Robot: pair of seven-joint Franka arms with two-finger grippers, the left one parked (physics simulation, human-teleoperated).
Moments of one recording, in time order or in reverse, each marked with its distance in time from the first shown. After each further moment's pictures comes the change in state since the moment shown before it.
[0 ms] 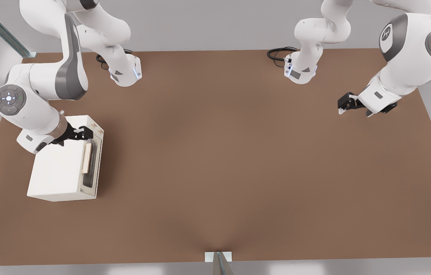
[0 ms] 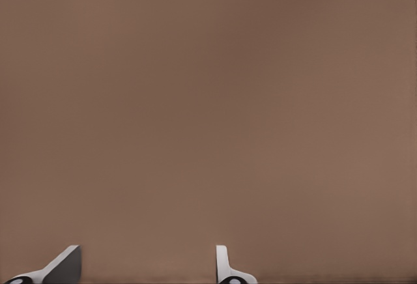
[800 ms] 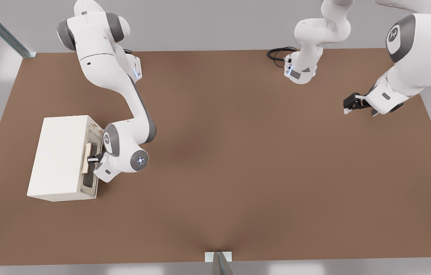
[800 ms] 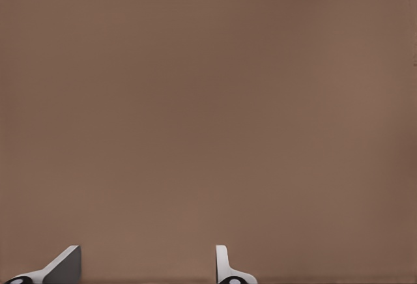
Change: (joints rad) arm 0.282 0.413 -0.061 0.021 -0.572 -0.133 0.311
